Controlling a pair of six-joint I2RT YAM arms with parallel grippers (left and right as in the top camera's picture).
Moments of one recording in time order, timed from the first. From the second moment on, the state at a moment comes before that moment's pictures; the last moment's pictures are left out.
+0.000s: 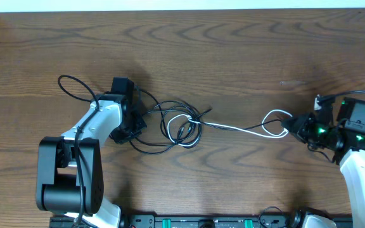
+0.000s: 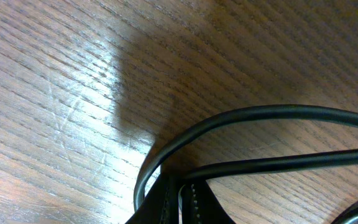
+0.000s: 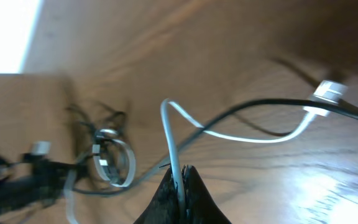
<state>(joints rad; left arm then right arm) -0.08 1.75 0.95 -0.75 0.02 -0.61 -0.27 1.21 0.70 -0.59 -0.65 0.41</state>
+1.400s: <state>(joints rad) -0.03 1.36 1.00 -1.03 -0.29 -0.65 -0.03 1.53 1.28 -1.24 0.20 0.33</state>
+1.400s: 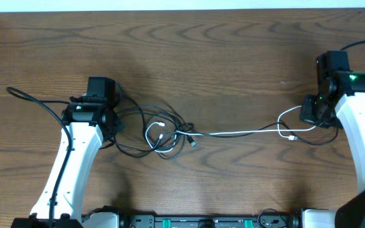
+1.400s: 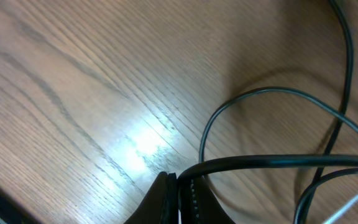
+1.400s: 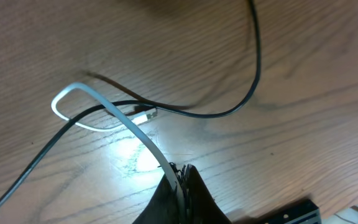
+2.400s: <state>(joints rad) -0.17 1.36 0.90 -0.85 0.27 -0.60 0.08 1.55 1.16 -0.81 -0.46 0.12</state>
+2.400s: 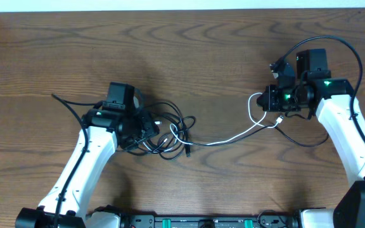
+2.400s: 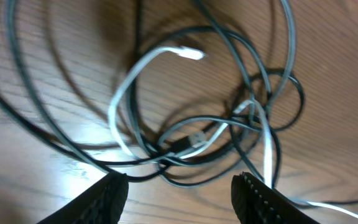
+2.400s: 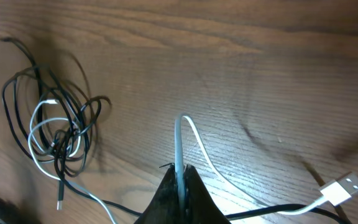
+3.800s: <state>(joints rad) -0.33 1.13 0.93 -0.60 0.41 -0.79 0.10 1.55 1.10 -0.77 -0.90 -0.11</state>
